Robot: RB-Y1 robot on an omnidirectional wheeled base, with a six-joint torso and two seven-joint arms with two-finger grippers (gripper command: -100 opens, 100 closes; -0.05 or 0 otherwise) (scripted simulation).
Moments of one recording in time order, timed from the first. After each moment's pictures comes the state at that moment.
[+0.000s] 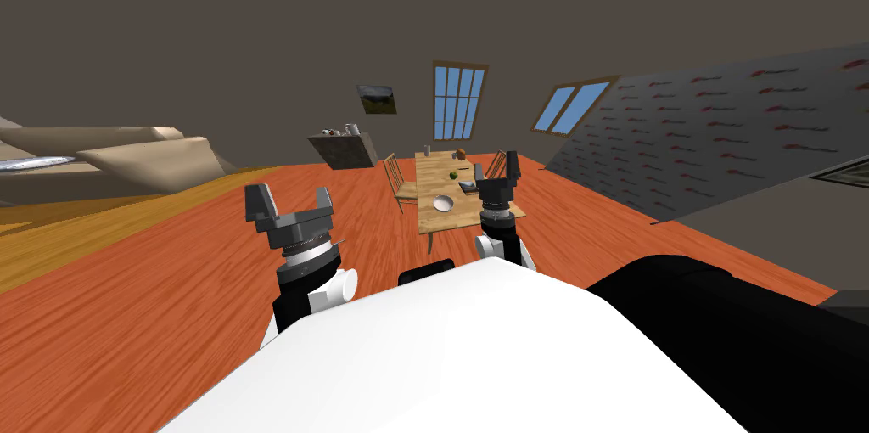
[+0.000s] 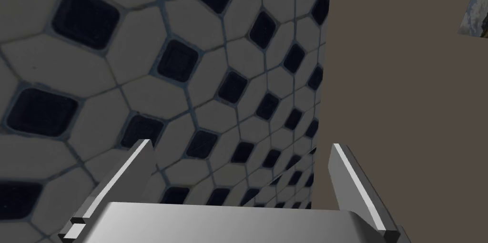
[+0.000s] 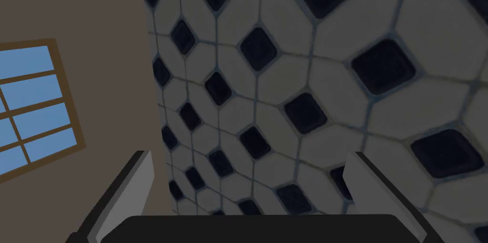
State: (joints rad) left arm 0.48 0.00 -0.03 -2.26 -0.03 -0.61 0.10; right arm 0.51 0.01 0.05 -2.37 0.12 -0.60 -0.16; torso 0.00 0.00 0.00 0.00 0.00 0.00
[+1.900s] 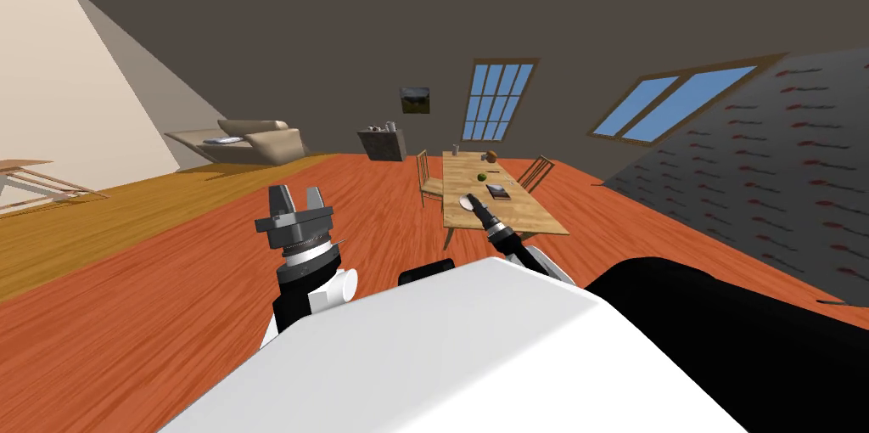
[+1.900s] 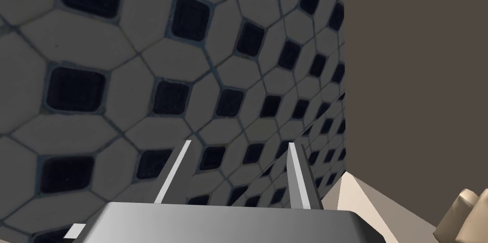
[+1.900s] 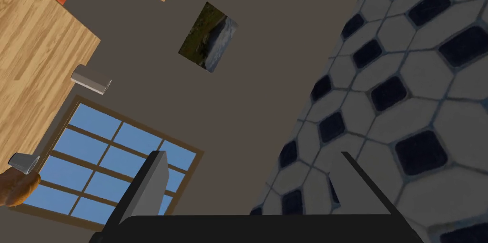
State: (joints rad) left arm 0.48 0.00 -0.03 -2.26 -0.03 -0.61 0.10; right arm 0.72 -0.44 0.06 -2.26 0.04 -0.21 0.19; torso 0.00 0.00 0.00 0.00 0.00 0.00
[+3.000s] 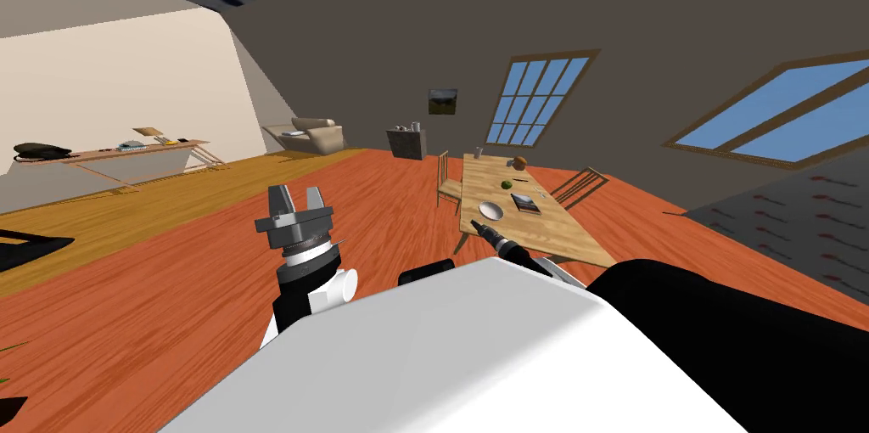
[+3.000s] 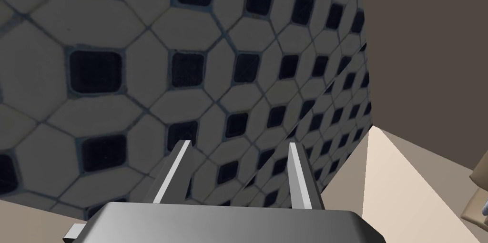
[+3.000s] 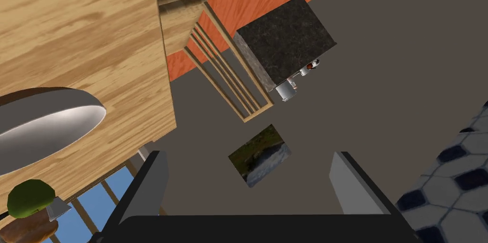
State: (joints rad) left arm 0.48 0.00 -0.03 -2.26 -0.03 -0.61 0.10; right arm 0.83 -0.62 0.08 -2.14 -0.02 0.08 0.41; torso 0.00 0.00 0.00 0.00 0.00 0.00
